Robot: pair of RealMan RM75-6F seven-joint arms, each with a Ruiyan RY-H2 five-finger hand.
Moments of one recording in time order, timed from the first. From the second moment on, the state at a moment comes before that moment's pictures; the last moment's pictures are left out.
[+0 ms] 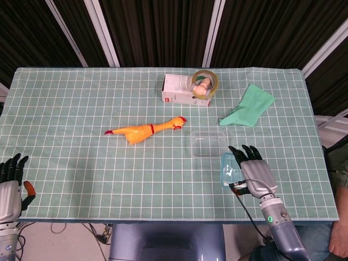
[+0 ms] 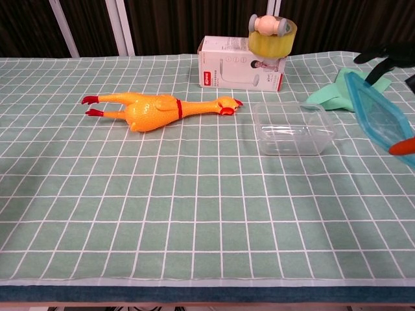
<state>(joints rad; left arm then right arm) 0.00 -1.23 -0.07 -1.86 1.38 1.59 0.34 0.55 -1.10 0.07 -2.24 -0.95 1.33 -0.59</state>
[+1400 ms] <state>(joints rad) -0.02 -1.21 -0.13 -1.86 1.25 1.56 0.32 1.06 -1.22 0.19 -1.78 -0.33 0.92 -0.74</state>
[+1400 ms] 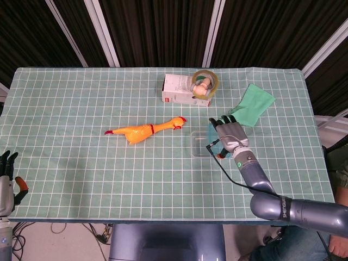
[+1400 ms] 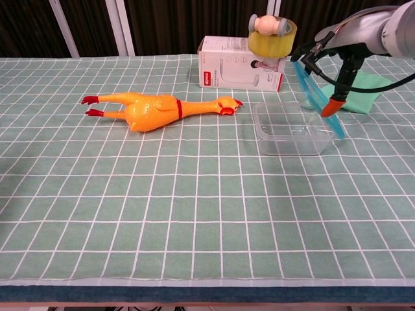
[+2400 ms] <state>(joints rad) -0.03 -1.20 -0.14 -1.88 1.22 1.55 0.31 1.16 -1.39 0.16 -1.63 -0.24 0.94 -0.76</state>
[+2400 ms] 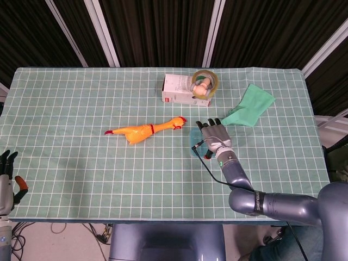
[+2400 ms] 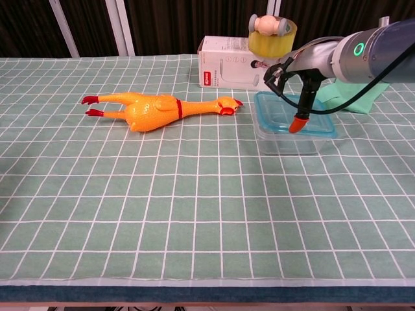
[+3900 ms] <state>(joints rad) -0.04 -1.19 -0.13 -1.88 1.21 1.55 0.31 1.17 -1.45 0.14 -1.58 -0.25 0.97 -0.78</state>
